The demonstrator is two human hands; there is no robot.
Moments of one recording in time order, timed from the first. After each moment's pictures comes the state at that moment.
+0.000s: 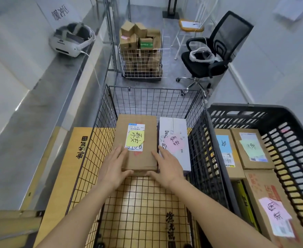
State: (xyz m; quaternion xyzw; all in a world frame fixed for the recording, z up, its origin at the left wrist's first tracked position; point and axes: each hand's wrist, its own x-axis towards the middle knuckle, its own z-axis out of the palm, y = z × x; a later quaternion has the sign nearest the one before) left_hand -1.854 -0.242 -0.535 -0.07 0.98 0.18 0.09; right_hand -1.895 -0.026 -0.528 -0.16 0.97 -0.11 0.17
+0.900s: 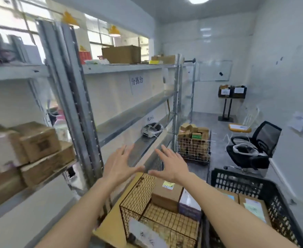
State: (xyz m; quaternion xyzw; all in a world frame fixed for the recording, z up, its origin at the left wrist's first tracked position) left_hand -1.561 -0.154 -0.137 -0.23 0.95 0.11 -0.17; right_hand -1.701 0.021 -0.154 -0.44 0.89 -0.13 -0.02
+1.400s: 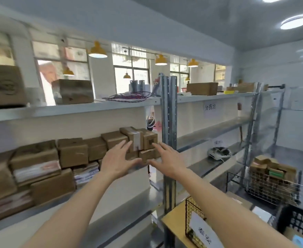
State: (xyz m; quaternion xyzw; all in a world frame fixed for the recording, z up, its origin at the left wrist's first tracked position) left_hand -1.186 -0.106 -0.001 -0.43 0.86 0.00 -0.27; right_hand -1.381 -0.010 -0.011 -0.62 0.74 -0.24 -0.07
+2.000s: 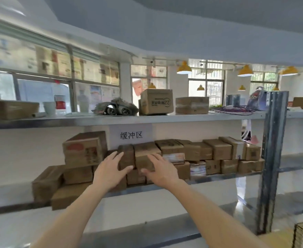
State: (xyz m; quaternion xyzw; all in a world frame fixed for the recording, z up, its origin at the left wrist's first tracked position) left_hand -0.666 -0.007 0.011 -0.62 0.71 -0.04 -0.33; right_hand -0.886 -0.011 0.011 -0.78 0.57 -0.26 -0.02
